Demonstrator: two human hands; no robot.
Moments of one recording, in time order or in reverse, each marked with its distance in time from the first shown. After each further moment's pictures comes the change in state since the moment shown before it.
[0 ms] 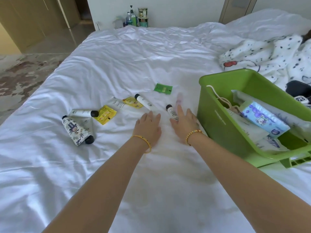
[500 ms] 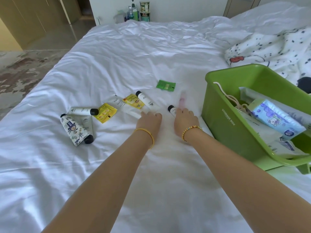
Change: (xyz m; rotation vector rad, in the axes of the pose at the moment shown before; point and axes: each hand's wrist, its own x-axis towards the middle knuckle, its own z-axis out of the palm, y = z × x) left_hand 0.021 -0.001 -0.001 0.224 -0.057 -0.052; right_hand 0.014 -0.017 0.008 -0.284 0.044 -0.077
